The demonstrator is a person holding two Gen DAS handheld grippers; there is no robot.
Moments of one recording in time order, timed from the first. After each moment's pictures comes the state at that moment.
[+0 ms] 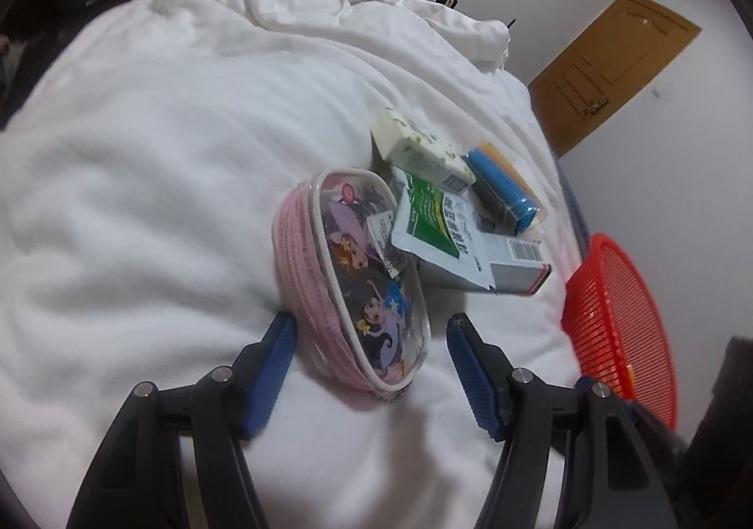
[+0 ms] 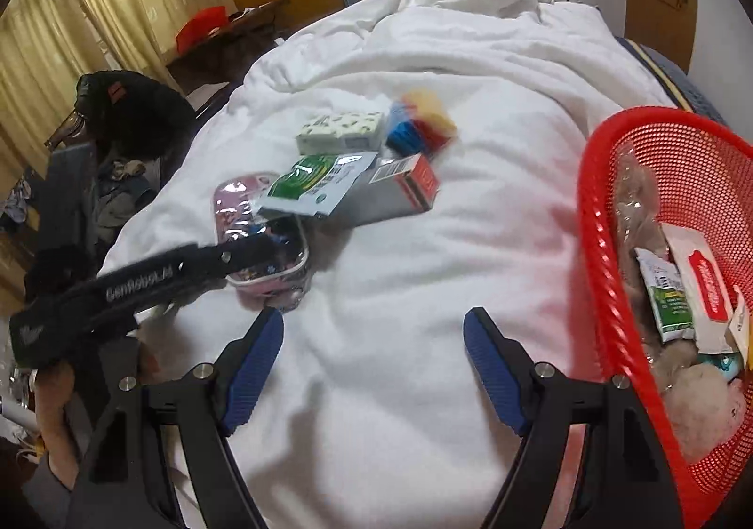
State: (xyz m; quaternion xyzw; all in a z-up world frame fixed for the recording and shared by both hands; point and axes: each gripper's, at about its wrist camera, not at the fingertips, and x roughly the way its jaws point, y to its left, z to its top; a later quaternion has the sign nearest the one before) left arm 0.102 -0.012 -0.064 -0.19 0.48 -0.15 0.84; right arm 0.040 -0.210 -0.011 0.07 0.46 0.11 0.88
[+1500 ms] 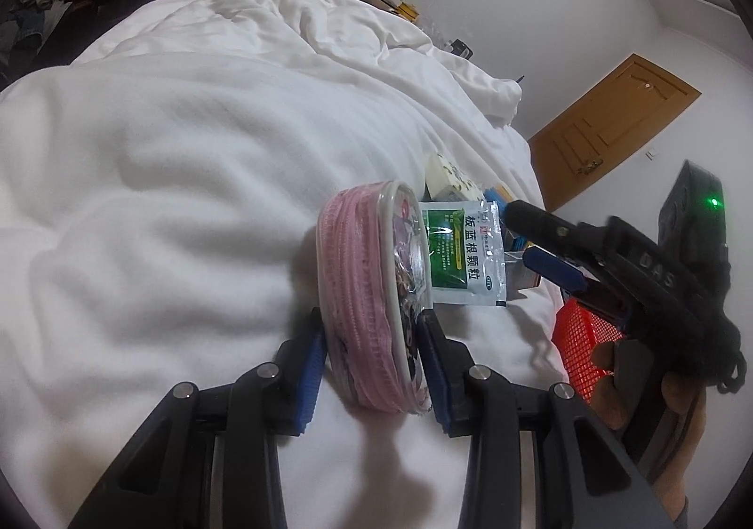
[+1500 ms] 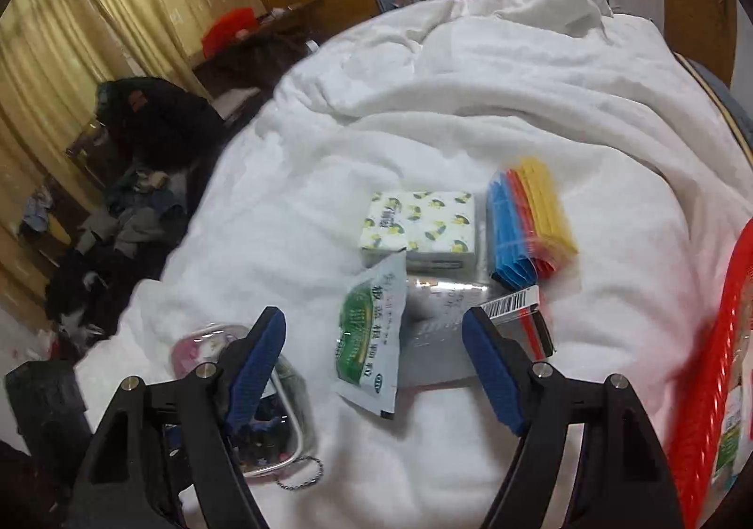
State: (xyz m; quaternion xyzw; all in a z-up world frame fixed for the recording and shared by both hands) left arm 0.060 0.048 -0.072 -0.28 0.42 -0.13 0.85; right arm 0.146 -0.157 -0.003 0.08 0.46 0.16 0.87
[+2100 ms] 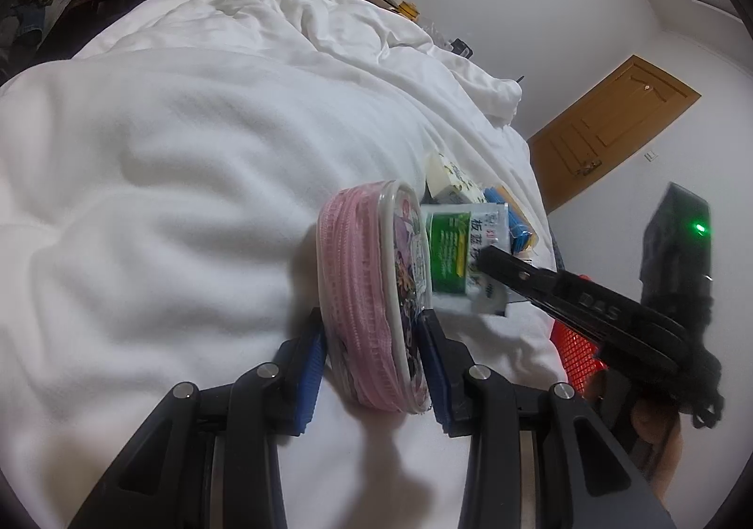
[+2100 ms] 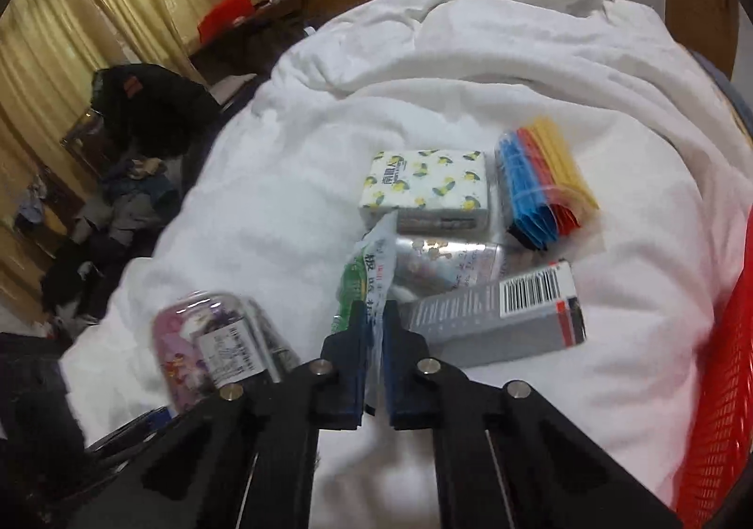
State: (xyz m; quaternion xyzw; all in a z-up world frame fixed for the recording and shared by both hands) left arm 0.061 0.050 -0.073 -0.28 0.43 -0.14 0.85; right arm 0.130 -0.156 -0.022 0.08 0.47 0.16 0.86
